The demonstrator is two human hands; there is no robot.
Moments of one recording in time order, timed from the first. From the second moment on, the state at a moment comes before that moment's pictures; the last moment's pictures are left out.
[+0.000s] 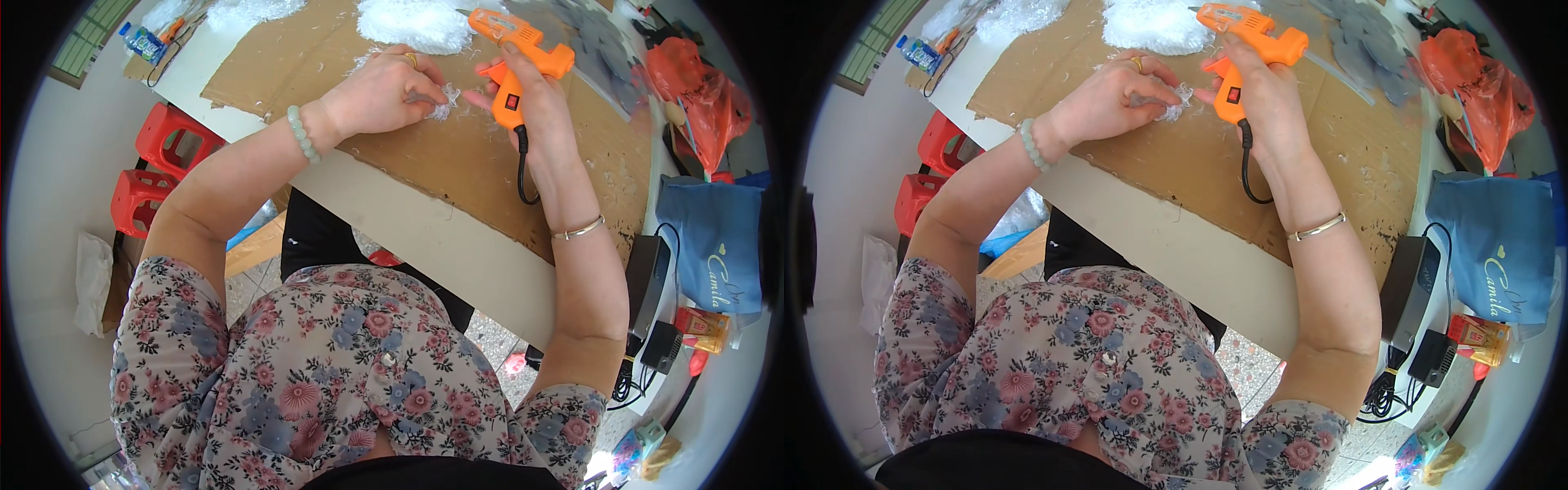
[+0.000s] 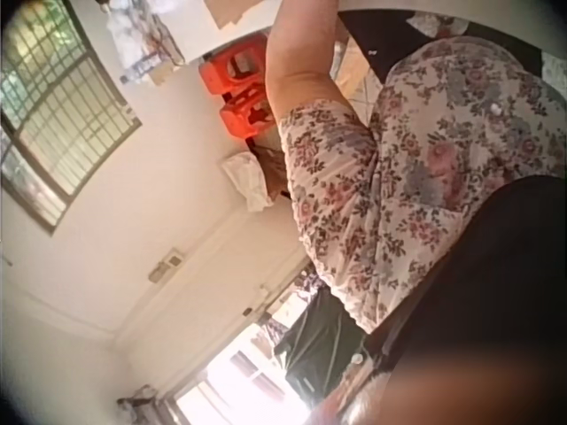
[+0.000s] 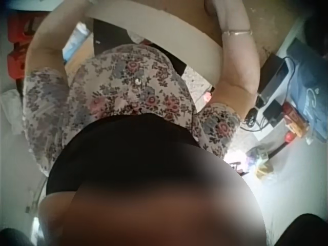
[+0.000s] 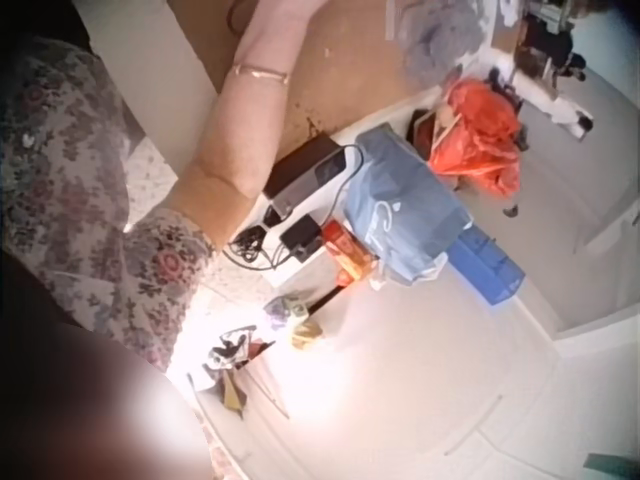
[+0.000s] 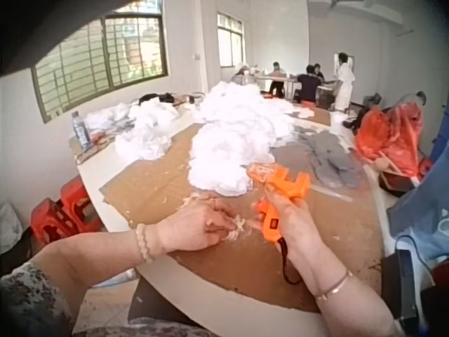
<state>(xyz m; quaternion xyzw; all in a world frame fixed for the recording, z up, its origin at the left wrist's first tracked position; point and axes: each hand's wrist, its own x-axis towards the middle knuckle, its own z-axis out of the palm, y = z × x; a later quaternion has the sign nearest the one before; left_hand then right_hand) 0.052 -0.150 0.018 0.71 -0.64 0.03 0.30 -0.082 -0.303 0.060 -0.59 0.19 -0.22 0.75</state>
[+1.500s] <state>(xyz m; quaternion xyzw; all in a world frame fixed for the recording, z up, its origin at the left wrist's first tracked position) 0.047 -0.139 0.017 0.68 -0.67 0.14 0.28 -0.077 -0.299 0.056 -0.61 0.15 -0.16 0.76</state>
